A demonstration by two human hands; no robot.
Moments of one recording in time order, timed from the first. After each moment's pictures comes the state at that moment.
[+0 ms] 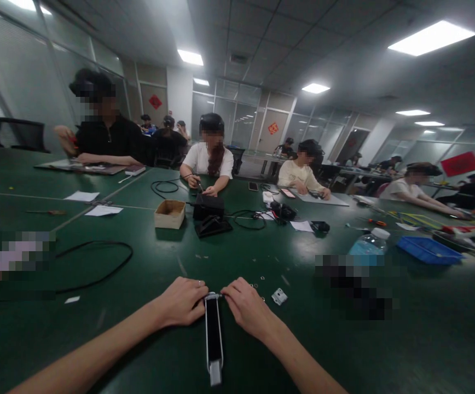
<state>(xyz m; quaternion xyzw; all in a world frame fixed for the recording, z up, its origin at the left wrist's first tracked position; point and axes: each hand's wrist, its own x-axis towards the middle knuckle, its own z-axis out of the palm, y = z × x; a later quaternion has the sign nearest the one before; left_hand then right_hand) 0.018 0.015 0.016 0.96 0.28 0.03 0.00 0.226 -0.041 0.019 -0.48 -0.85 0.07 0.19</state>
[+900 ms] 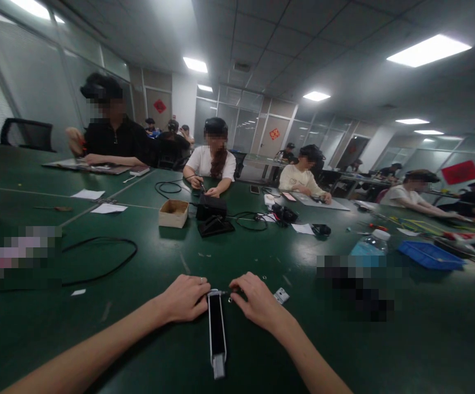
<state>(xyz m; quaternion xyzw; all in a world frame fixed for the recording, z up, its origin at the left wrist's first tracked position) 0.017 0.014 0.009 0.96 0.29 0.05 0.00 0.238 -0.042 0.030 -0.51 -0.83 0.11 0.18</state>
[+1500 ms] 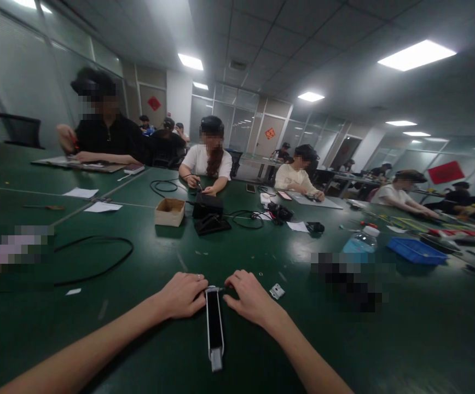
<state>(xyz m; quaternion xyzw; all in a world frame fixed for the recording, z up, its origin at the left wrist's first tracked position) 0.017 0.015 0.008 0.95 0.30 0.06 0.01 0.225 -0.041 0.040 -0.54 -0.83 0.10 0.10</state>
